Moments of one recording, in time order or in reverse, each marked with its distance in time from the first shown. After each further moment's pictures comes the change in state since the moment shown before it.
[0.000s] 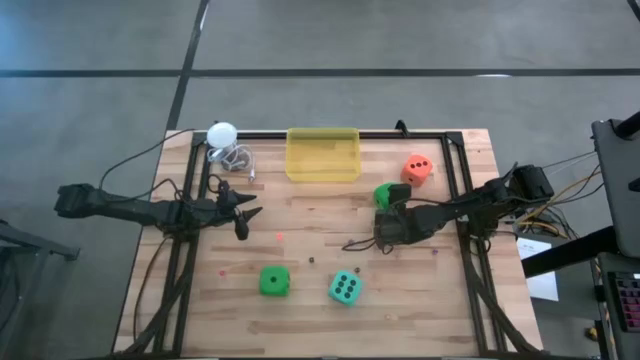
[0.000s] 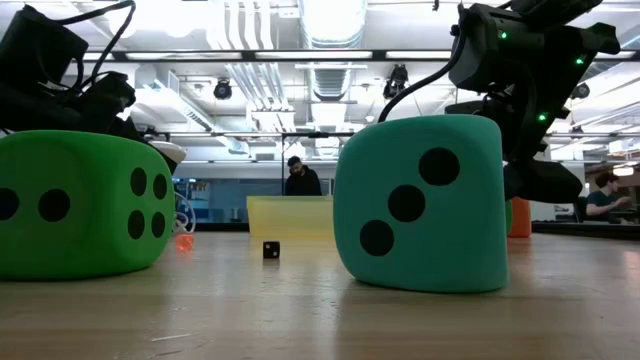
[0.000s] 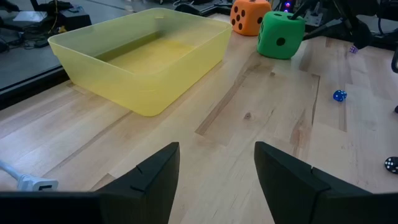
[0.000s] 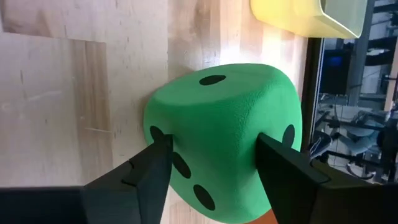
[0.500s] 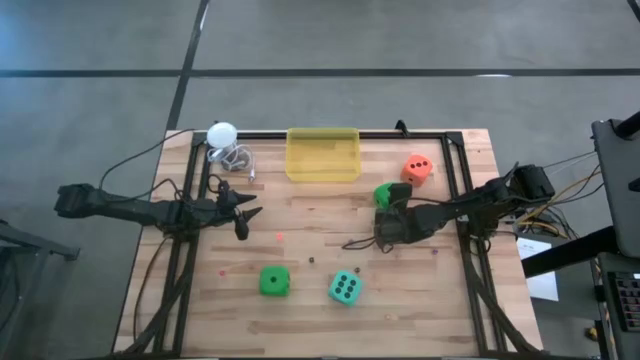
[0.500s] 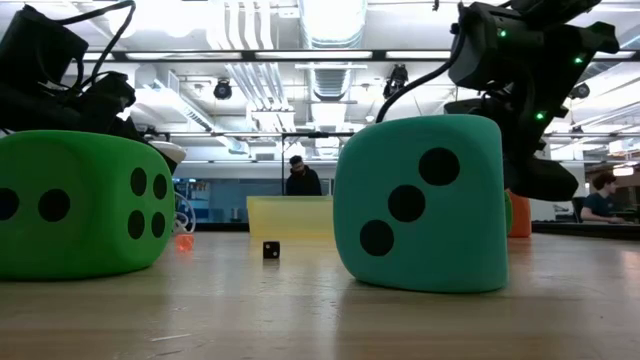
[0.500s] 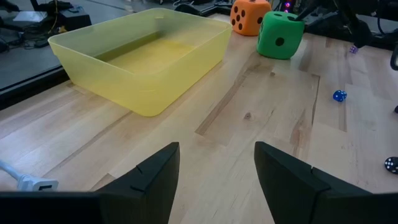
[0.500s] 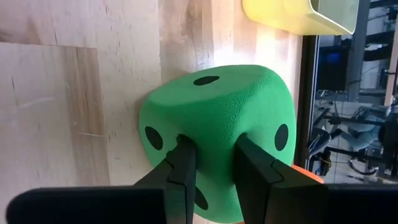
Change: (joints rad) left arm 0.000 0.000 0.000 0.000 0.000 0.001; right arm -0.001 -0.005 0.002 -0.003 0.006 0.025
